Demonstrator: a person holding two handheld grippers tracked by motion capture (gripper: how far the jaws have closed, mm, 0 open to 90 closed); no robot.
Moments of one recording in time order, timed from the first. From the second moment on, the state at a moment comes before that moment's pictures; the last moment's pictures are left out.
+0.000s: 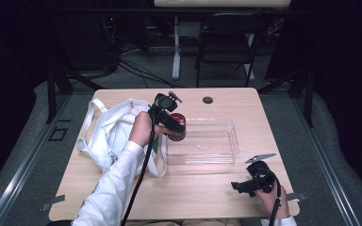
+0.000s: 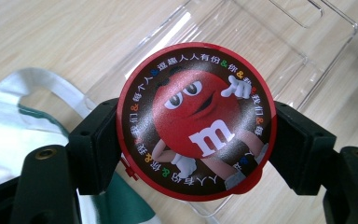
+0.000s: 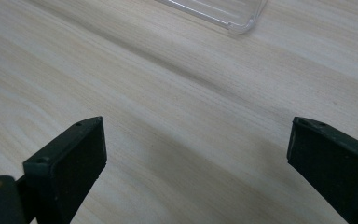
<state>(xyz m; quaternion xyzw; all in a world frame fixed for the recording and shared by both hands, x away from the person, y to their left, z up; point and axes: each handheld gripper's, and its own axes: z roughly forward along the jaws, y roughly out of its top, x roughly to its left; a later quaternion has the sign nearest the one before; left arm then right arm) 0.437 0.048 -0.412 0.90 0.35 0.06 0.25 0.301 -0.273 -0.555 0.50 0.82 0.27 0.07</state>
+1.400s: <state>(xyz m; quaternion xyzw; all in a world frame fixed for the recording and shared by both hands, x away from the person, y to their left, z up) 0.424 0.035 -0.485 0.90 0.37 0.03 0.21 0.301 -0.273 -0.554 0.50 0.82 0.27 0.07</state>
